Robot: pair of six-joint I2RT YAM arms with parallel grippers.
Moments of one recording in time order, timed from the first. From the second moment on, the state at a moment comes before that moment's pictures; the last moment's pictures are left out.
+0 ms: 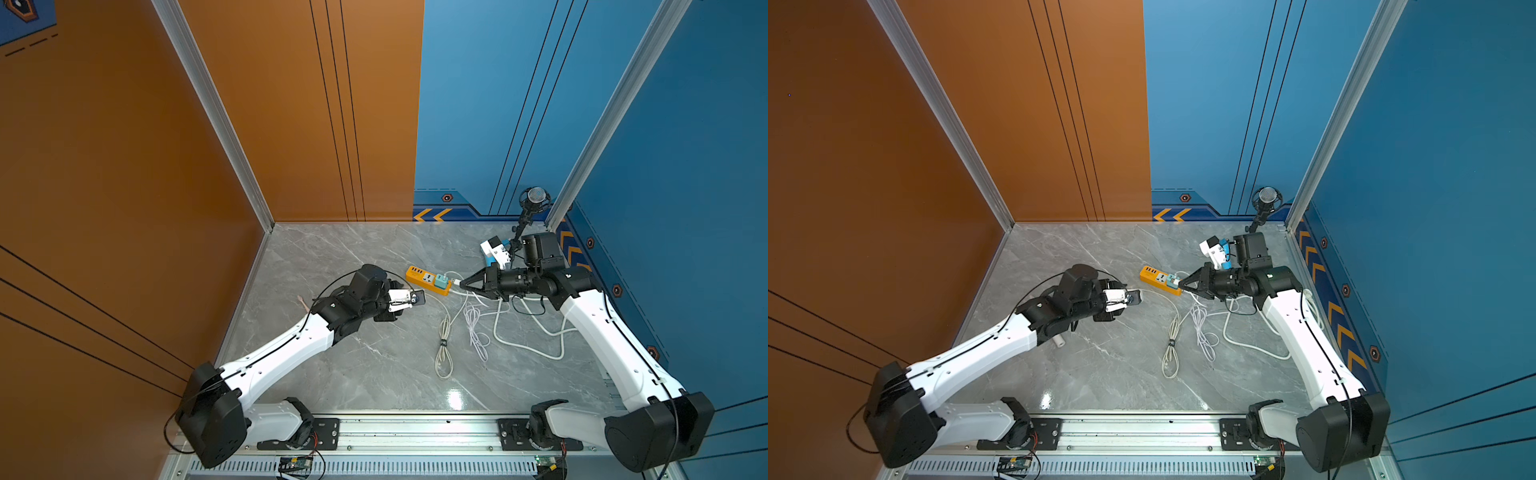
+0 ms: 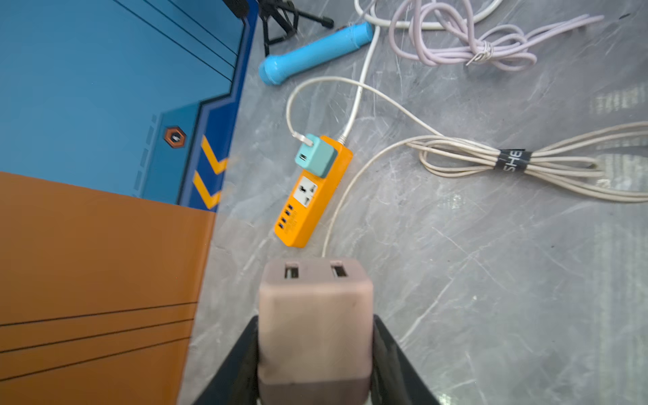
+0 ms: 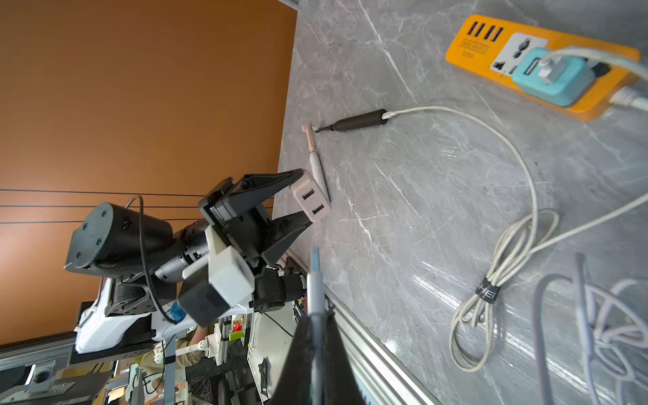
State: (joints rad) left arm -0.69 1.22 0.93 -0.22 0.04 0.97; right arm 0.23 1.29 1.27 -0.80 -0.90 0.56
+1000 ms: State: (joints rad) left arm -0.73 1.15 0.89 0.35 -0.01 1.44; right arm 0.38 1.38 1.42 -0.44 -1.03 1.08
